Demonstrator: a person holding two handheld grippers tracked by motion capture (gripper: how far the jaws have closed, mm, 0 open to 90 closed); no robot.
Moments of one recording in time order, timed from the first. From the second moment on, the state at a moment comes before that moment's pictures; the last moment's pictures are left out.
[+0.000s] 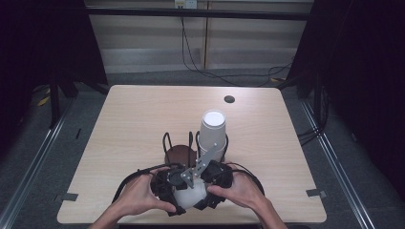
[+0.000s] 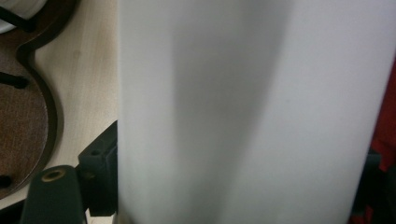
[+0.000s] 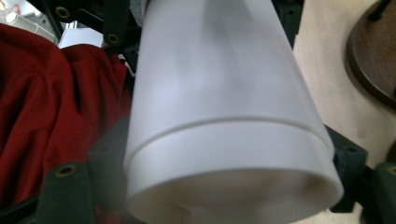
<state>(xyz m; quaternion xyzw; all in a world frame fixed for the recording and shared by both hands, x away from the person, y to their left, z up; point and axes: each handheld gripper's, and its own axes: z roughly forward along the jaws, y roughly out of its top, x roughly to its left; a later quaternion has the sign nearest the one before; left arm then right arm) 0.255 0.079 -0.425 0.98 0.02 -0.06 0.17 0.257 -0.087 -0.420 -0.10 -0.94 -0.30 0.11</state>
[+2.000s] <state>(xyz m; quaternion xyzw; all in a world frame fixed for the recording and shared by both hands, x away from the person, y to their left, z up) 0.271 0.121 -0.401 0.92 0.05 -0.04 0.38 0.262 -0.099 -0.418 -0.14 -0.93 -0.32 0.08</state>
